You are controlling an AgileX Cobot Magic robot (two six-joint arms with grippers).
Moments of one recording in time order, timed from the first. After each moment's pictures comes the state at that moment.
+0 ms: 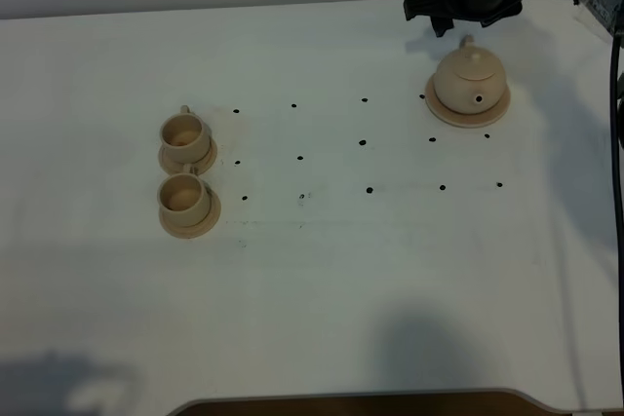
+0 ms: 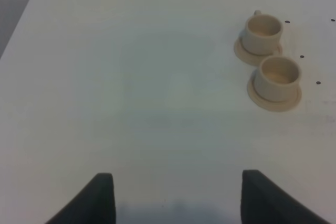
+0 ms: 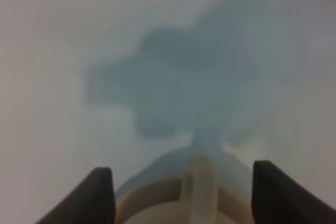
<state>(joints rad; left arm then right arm) 0.07 -0.01 -0.51 -0.03 1.04 0.05 0.17 2.47 -2.24 -0.10 0.95 0.12</state>
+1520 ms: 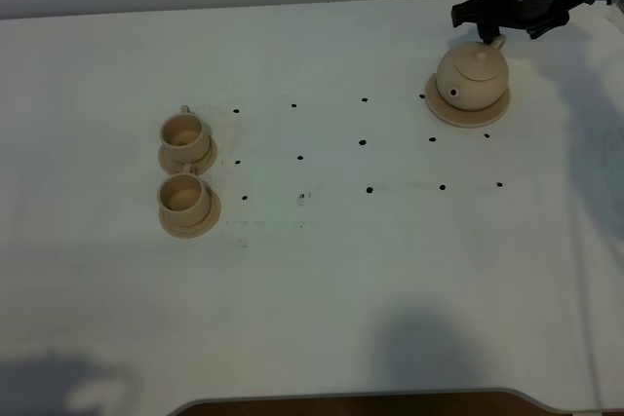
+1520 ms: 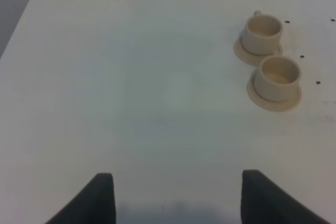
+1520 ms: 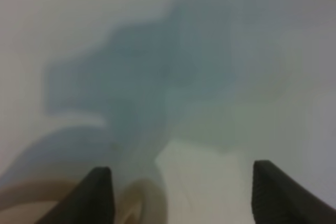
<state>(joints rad) 0.07 -0.01 -0.51 -0.03 1.04 0.05 0.08 2.51 -2.25 -0.13 1.02 0.12</state>
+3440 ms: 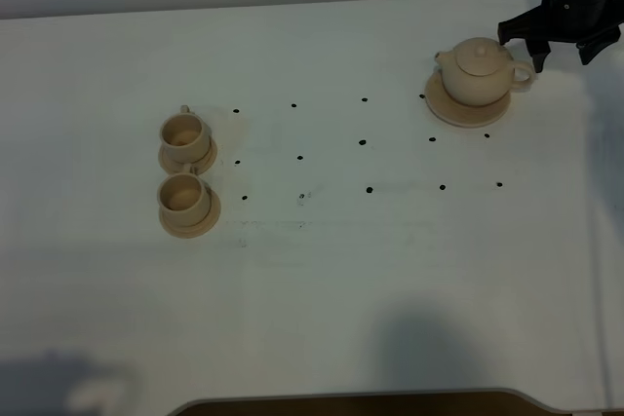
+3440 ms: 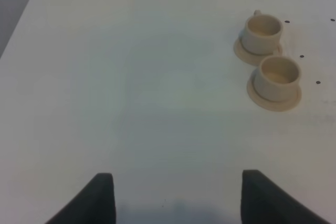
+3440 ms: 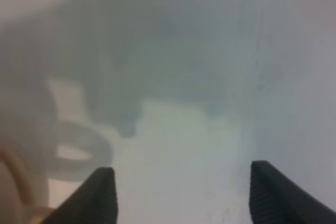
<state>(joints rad) 0.07 -0.01 -0.51 -0.03 1.04 0.05 -0.01 2.51 -2.25 -0.15 1.21 0.08</state>
